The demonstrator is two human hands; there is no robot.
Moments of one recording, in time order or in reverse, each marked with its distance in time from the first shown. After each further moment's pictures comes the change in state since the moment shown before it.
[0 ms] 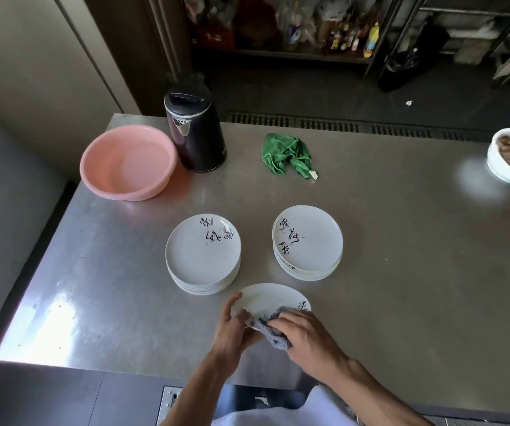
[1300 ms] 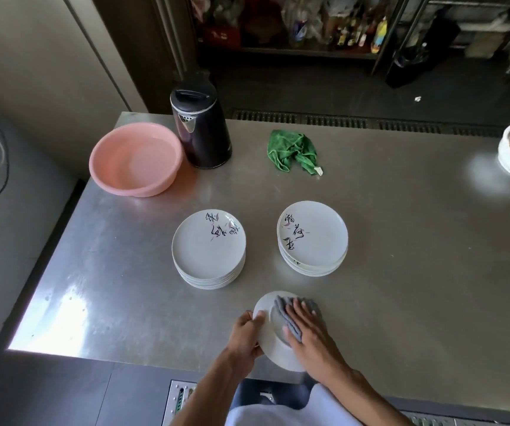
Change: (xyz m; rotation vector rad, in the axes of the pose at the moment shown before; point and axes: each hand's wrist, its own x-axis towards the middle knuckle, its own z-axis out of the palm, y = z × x) left_hand -0.016 -0.014 0.020 0.111 0.032 -0.125; right_hand -0.028 0.024 0.058 0.105 -0.066 0.427
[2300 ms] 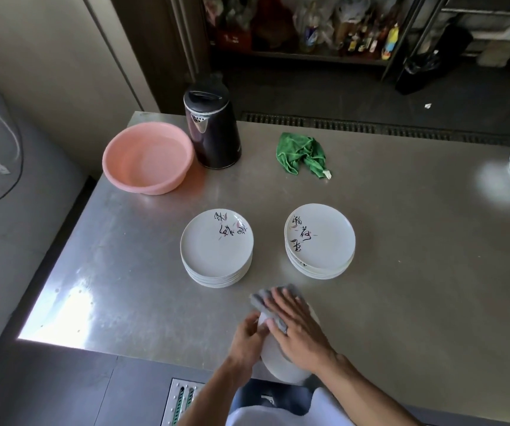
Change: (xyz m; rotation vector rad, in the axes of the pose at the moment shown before) left_hand -0.007 -0.017 -0.015 0.096 -0.078 0.248; right_hand 0.026 -0.030 -0.001 -0.110 0.070 -0.314
